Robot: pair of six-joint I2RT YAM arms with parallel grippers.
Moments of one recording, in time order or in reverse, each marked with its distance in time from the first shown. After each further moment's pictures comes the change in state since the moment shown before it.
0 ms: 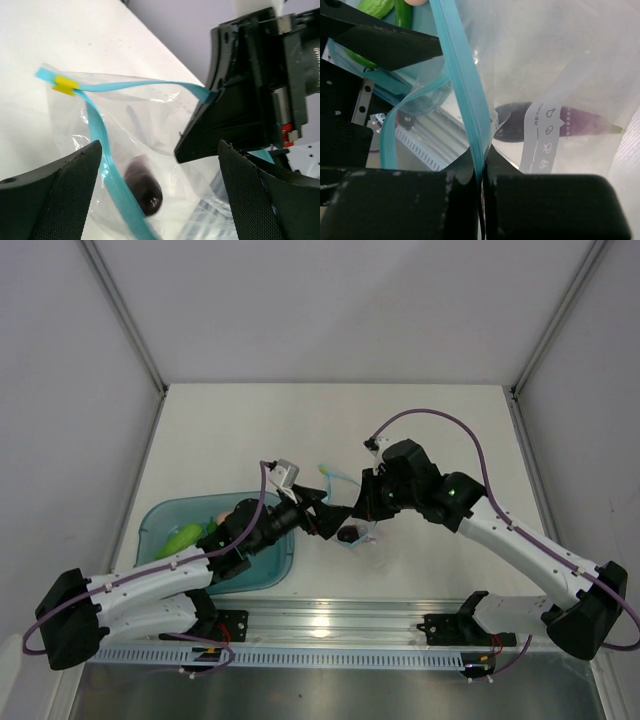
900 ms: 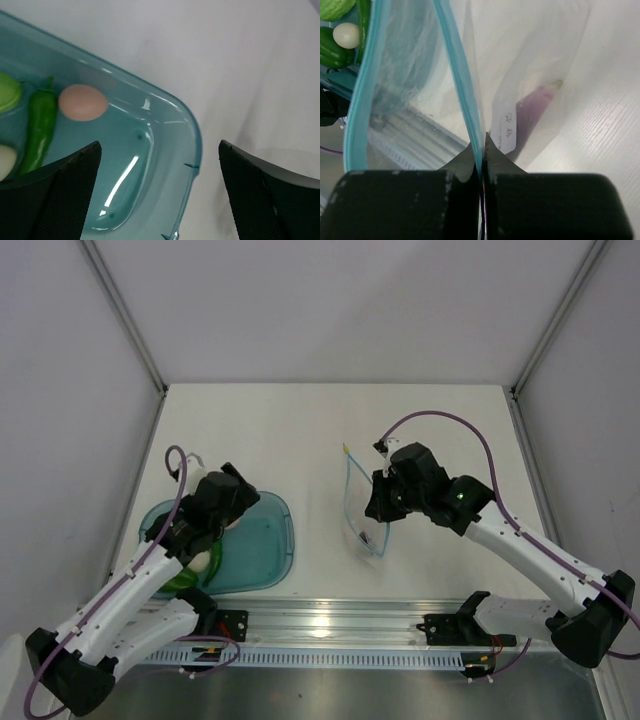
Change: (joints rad) left arm 0.377 -0.159 0.261 -1.135 -0.472 -0.508; right arm -0.025 -0.049 -0.028 -0.050 0.097 -0.072
